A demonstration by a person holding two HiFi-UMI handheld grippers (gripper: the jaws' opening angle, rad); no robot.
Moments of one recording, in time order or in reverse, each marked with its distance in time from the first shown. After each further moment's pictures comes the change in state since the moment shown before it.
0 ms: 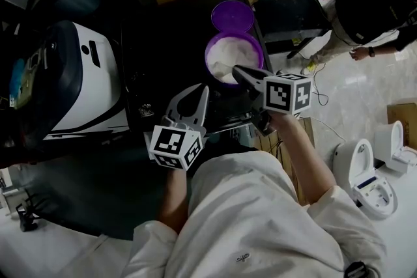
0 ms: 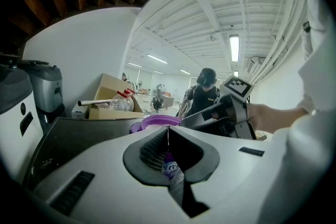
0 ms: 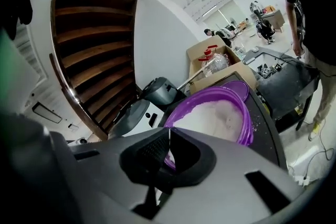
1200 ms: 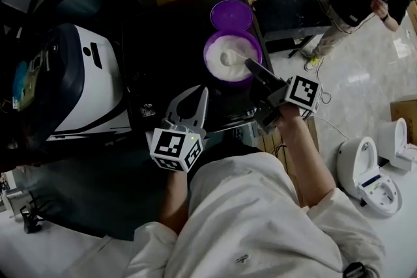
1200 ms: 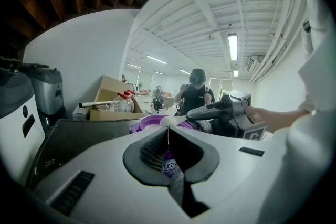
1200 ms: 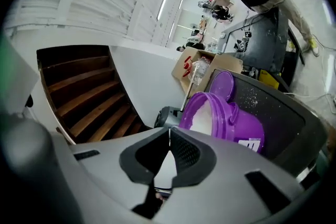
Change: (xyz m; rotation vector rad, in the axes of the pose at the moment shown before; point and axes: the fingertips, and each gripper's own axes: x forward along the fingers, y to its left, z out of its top) left arm -0.008 -0.006 -0.001 0.019 -0.006 0.008; right arm -0.035 -0.022 0.022 0.488 -0.302 0.159
